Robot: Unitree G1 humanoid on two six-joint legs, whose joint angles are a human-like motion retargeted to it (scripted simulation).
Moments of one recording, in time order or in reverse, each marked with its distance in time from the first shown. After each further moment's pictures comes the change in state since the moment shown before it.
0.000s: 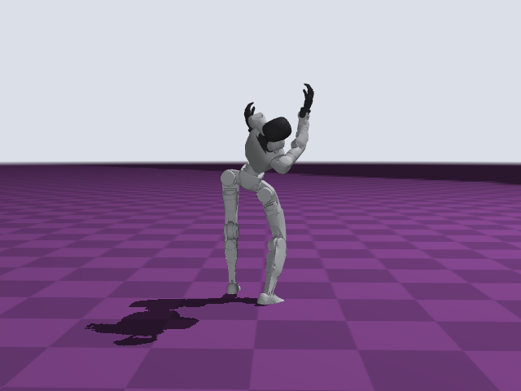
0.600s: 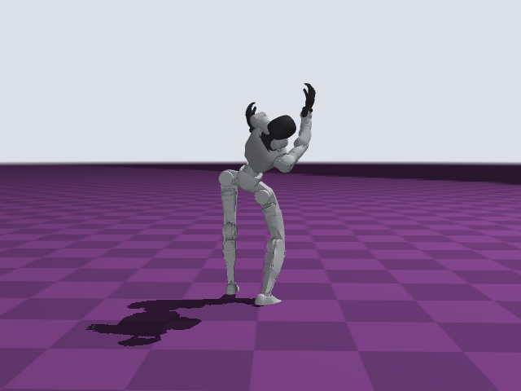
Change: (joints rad) left arm 0.000 0.000 0.000 0.000 -0.136 0.022 -0.147; right arm -0.083 -0.045 0.057 0.021 -0.044 -0.011 0.008; waist 0.088 -0.001 -0.004; left_leg -0.095 -0.030 0.033 -0.001 0.012 0.004; right_leg -0.161 -0.022 0.083 0.065 -0.026 -0.018
